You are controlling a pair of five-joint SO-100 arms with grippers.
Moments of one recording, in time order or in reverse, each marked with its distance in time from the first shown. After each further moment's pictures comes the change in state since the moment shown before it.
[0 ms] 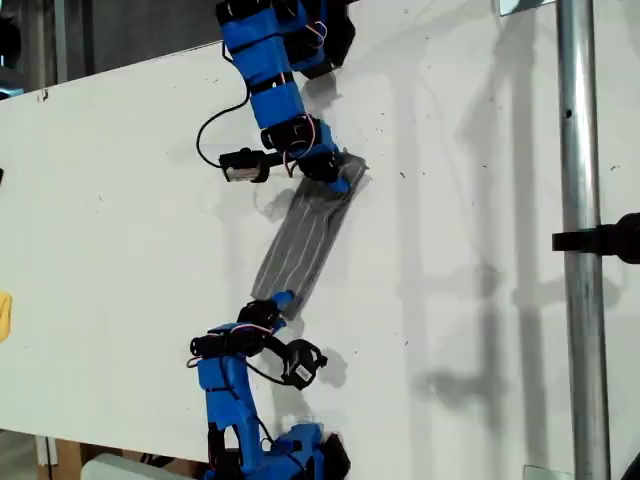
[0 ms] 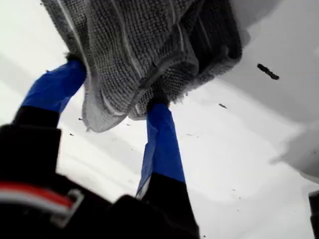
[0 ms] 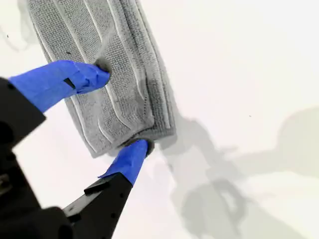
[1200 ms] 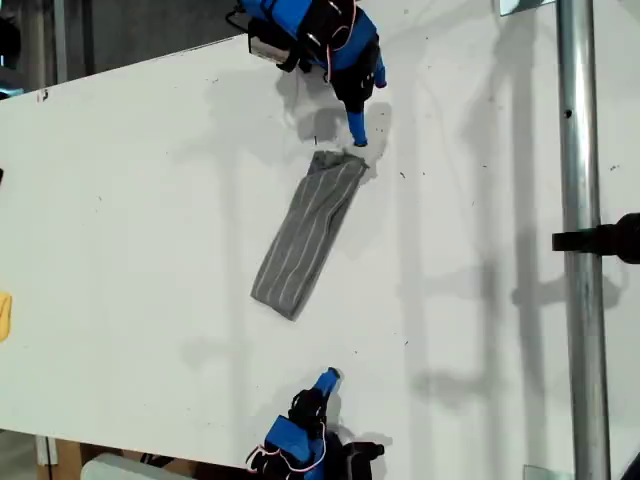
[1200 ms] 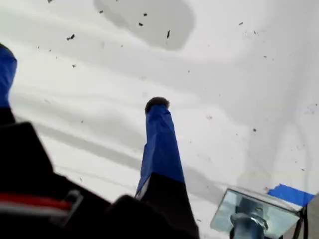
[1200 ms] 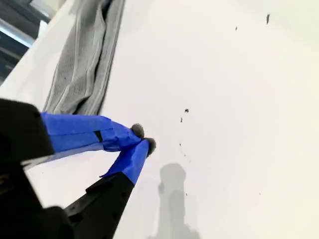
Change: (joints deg) arm 0 26.9 118.4 96.3 -15.6 -32.8; arm 1 -35.1 22.3 6.9 13.8 64.8
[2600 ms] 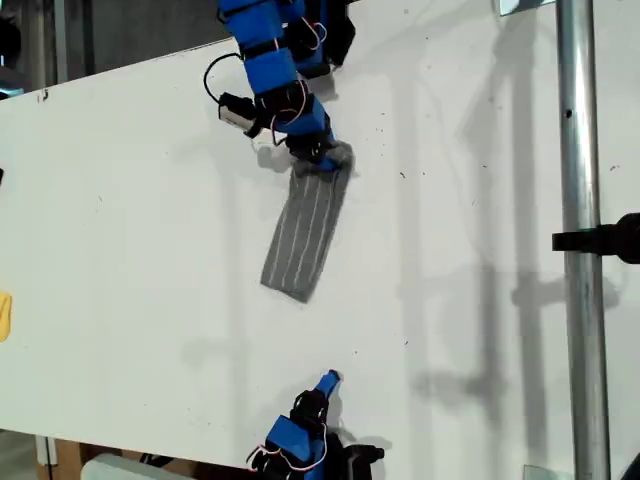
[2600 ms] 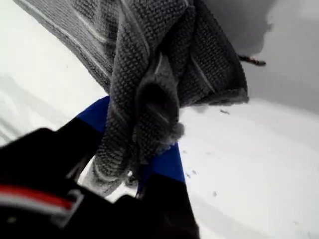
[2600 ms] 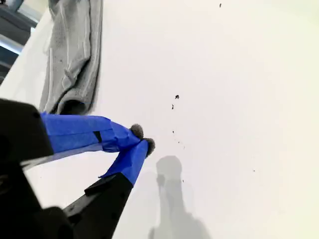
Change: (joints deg) arm 0 0.1 1.5 0.7 2.1 4.2; arm 1 37.2 0.0 20.0 -33.4 -42.5
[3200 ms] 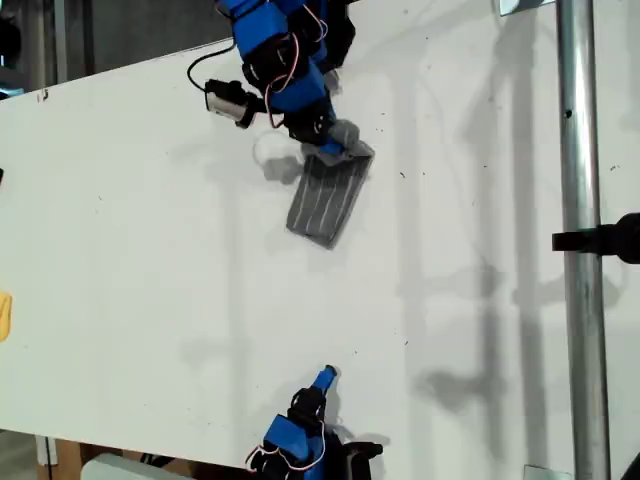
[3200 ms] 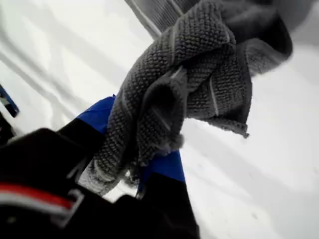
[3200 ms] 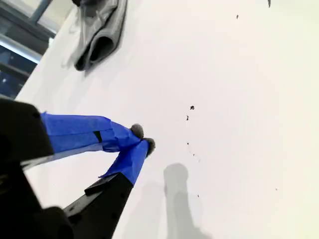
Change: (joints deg) arm 0 -2.0 0.0 0.1 -3.5 2.1; arm 1 -2.5 1.5 -20.7 15.6 -4.2
